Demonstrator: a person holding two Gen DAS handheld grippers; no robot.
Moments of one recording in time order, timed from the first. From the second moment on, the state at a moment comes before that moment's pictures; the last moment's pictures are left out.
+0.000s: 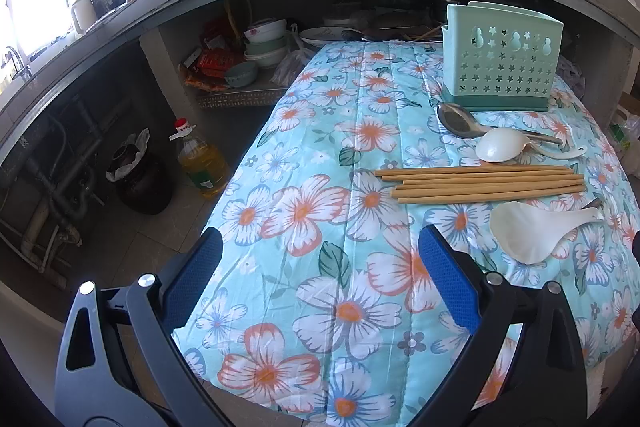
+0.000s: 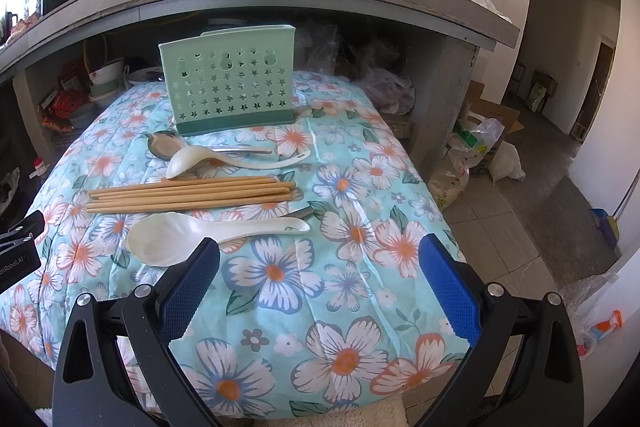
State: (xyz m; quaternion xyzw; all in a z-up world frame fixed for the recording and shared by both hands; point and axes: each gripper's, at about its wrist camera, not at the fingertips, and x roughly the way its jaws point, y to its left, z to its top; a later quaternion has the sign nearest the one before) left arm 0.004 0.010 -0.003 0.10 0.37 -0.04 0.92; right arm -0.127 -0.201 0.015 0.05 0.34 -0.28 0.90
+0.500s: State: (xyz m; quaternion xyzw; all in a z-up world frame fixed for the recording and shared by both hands) left arm 0.004 0.010 -0.003 0.10 0.37 -0.04 0.92; right arm -0.127 -0.200 0.018 0.05 0.34 -0.28 0.90
